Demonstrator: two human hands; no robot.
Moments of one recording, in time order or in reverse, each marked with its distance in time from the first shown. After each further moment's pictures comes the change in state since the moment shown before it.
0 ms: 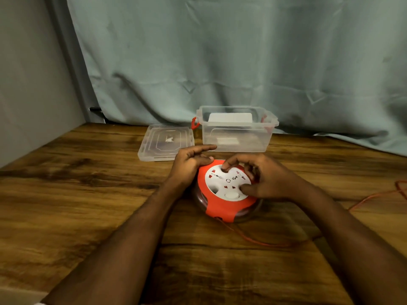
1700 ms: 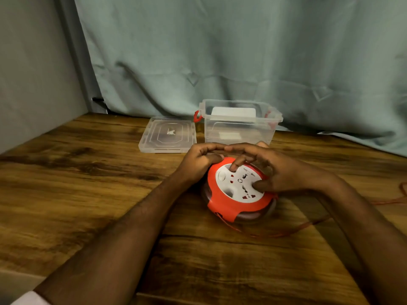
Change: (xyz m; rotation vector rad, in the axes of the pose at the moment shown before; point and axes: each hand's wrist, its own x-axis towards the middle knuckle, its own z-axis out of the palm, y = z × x) left_hand -0.001 -0.005 0.016 0.072 -0.144 0.080; right_hand -0.008 -0.005 -0.024 -0.045 -0.212 0.034
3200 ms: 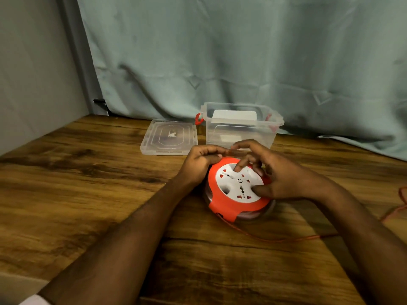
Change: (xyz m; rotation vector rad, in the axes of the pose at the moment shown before) left_hand 0.001 -0.003 0.000 -0.109 0.050 -0.024; right_hand 0.001 0.002 0.007 0.031 0.109 -0.016
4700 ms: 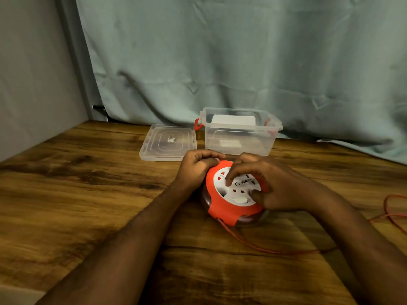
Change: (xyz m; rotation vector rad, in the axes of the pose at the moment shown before) left_hand 0.000 0.000 -0.004 0.077 0.122 -0.016; right_hand -0.003 -0.020 0.001 -0.151 -0.033 -0.083
